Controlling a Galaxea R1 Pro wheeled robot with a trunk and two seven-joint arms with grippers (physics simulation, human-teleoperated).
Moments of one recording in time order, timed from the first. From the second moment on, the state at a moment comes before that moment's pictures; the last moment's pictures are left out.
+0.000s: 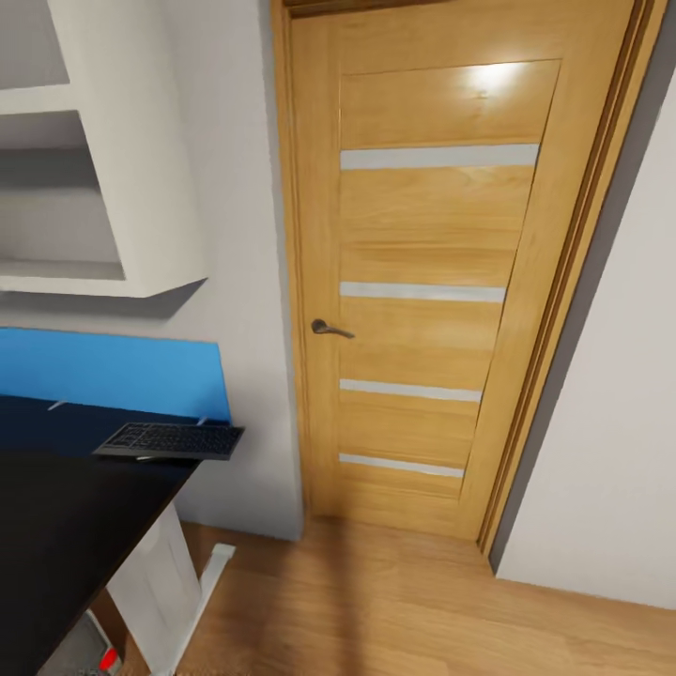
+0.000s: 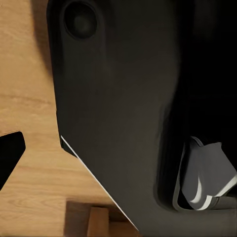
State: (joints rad) left arm 0.03 -0.04 0.01 -0.03 0.00 0.01 0.00; right arm -0.02 0.08 0.00 0.01 0.01 -0.27 0.00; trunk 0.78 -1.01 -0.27
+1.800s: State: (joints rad) left arm 0.03 -0.04 0.12 -0.26 0.14 -0.17 0.00; right arm -0.02 0.09 0.00 -0.11 0.01 -0.44 -0.06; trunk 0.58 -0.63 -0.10
